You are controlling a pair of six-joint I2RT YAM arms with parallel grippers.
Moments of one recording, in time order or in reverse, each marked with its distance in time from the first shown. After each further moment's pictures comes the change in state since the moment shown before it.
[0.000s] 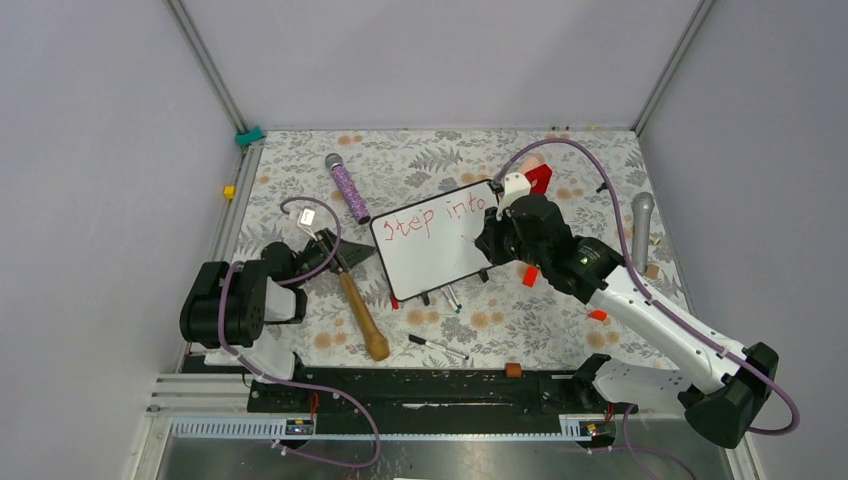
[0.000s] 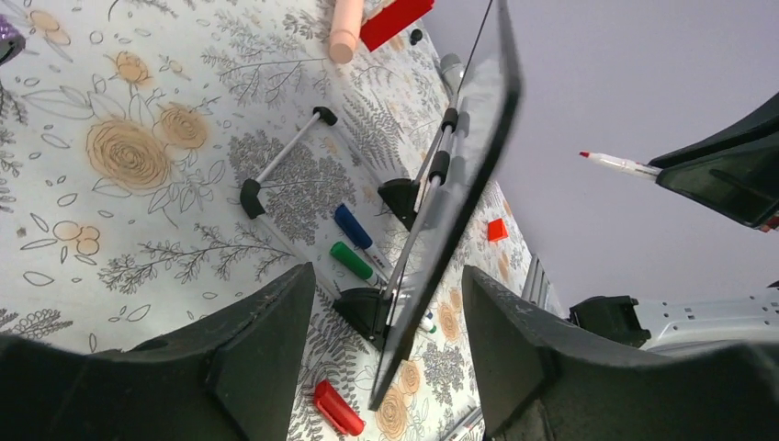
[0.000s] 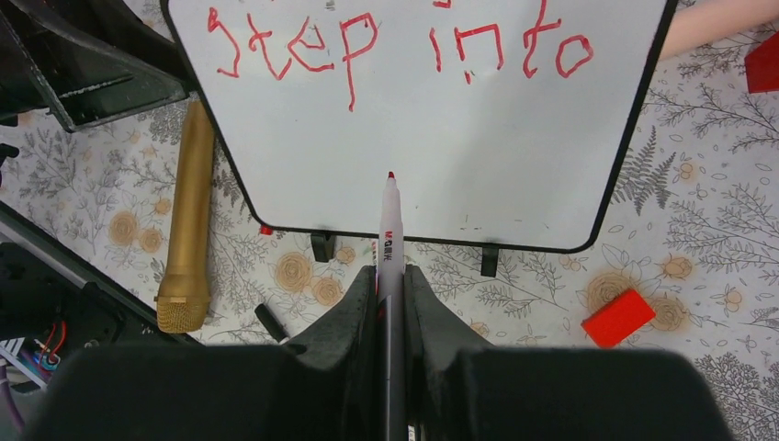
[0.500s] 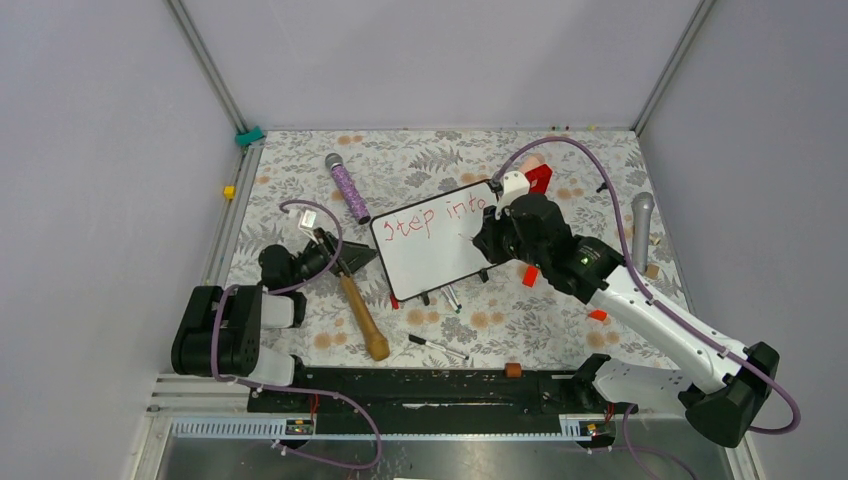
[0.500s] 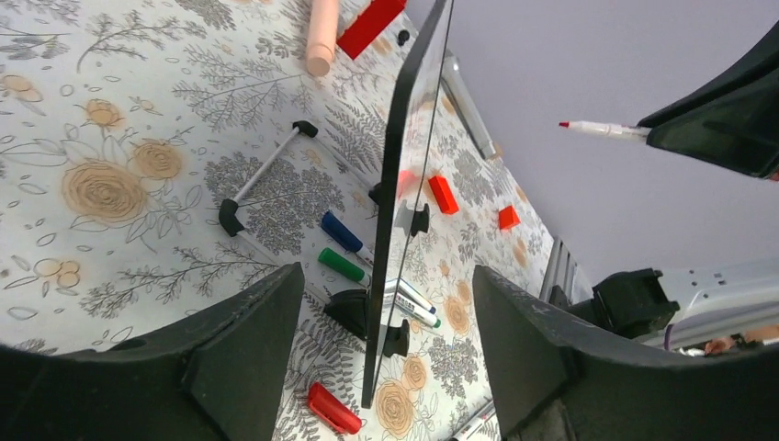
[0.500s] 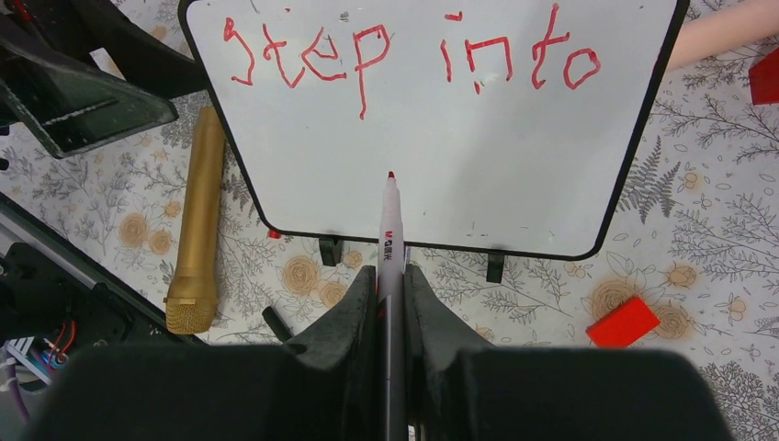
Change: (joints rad) left arm 0.003 -0.165 -0.043 -0.027 0.000 0.069; right arm 0.015 0.002 0.013 0.004 0.000 0.000
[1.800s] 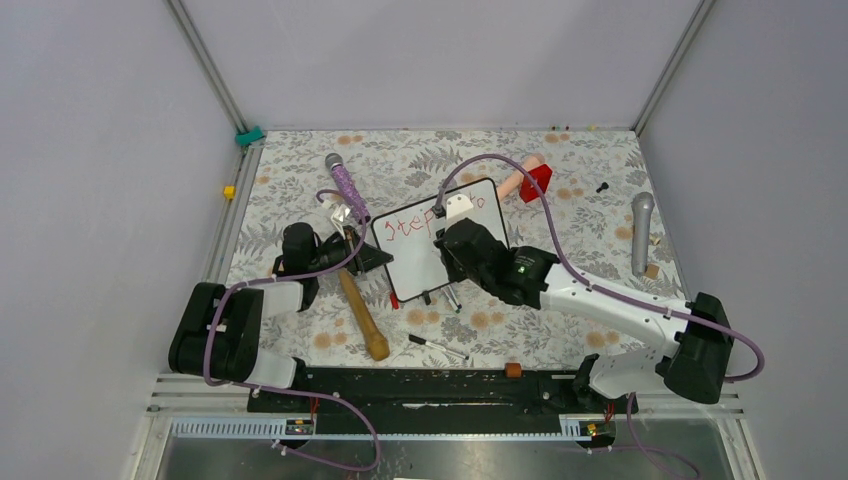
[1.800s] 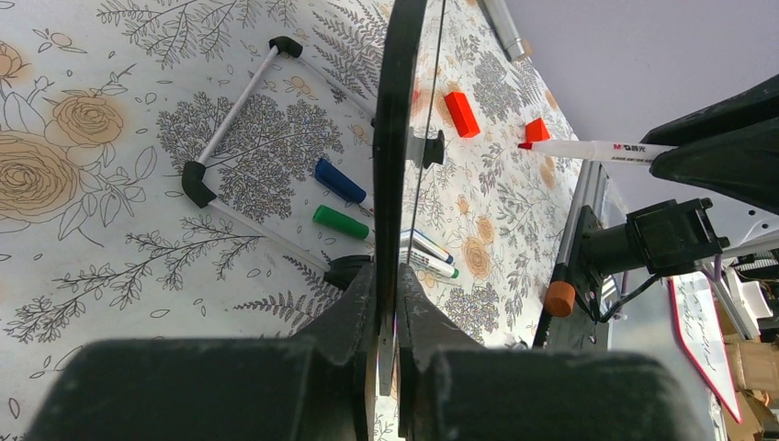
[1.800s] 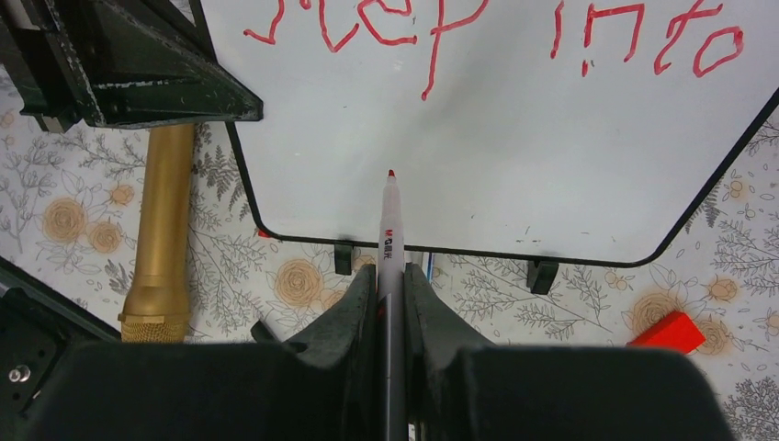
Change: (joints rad) left arm -0.176 -0.025 0.183 -0.533 -0.008 0.316; right arm 0.255 0.224 0.025 0.072 0.260 0.031
